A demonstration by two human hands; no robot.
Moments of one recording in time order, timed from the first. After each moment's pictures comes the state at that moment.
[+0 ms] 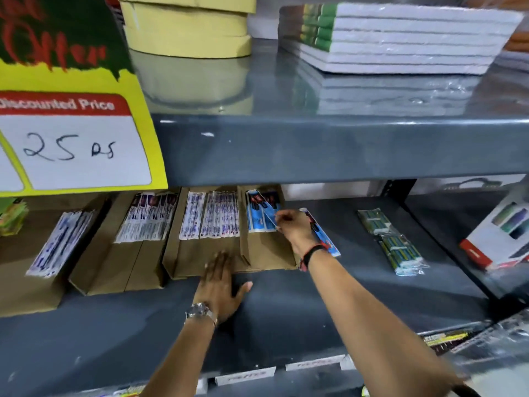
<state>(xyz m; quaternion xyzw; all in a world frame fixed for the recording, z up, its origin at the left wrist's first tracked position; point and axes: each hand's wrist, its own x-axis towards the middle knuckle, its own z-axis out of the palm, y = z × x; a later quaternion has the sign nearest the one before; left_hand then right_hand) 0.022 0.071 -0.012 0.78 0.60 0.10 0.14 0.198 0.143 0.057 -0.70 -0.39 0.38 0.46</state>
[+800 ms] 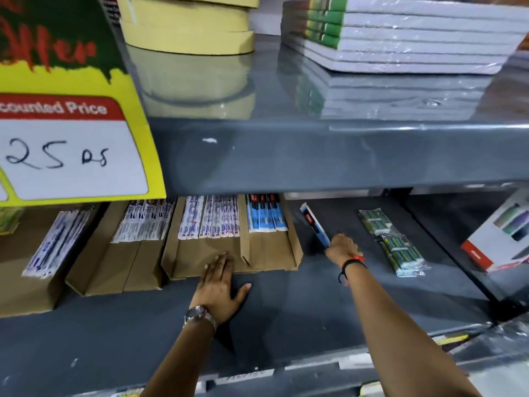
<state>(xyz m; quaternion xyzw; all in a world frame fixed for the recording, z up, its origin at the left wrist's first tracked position) 0.020 0.077 -0.027 0.79 0.59 0.12 0.13 0.284 0.107 0.036 -0.88 -0.43 0.19 0.09</state>
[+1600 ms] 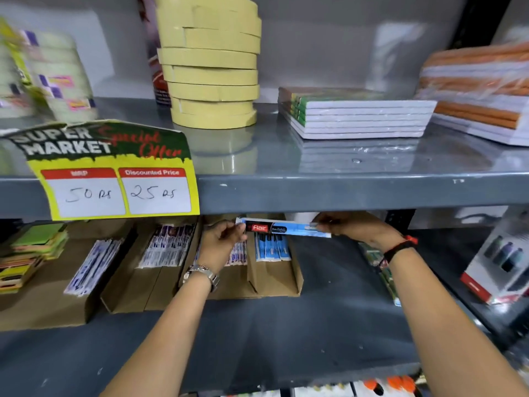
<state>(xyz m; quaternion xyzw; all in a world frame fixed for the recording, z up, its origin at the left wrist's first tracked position) 0.034 0.084 0.152 0.56 0.48 0.53 0.41 0.285 0.069 0.202 -0.60 -0.71 0.29 0.25</state>
